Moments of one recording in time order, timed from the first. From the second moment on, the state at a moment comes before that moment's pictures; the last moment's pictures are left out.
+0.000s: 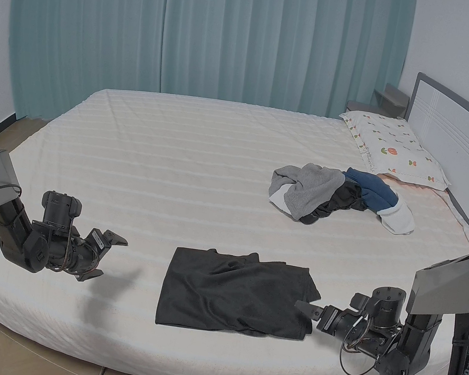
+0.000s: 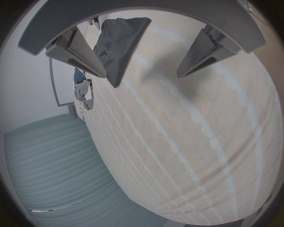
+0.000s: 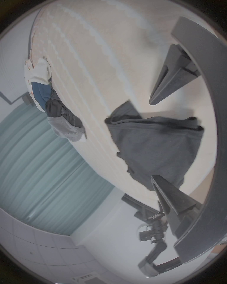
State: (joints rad) left arm -0.03 2.15 -0.73 -0.68 -0.29 -0.96; right arm 0.33 2.38 -0.38 -1.54 0.19 0.61
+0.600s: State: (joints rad) left arm -0.03 2.16 -0.73 -0.68 -0.27 -0.96; right arm 0.30 2.51 -0.73 -1.46 0.17 0.74
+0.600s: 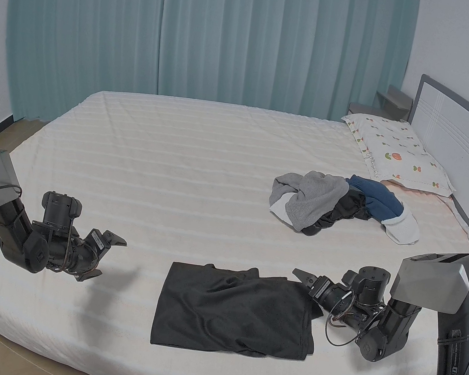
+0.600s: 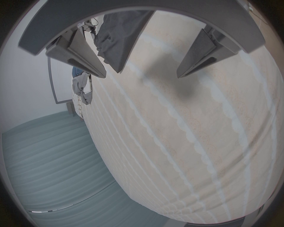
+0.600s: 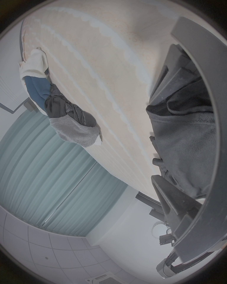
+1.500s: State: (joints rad) left arm -0.03 2.16 -0.73 -0.68 -0.27 -0.96; right arm 0.27 2.53 -0.79 -1.42 0.12 0.75
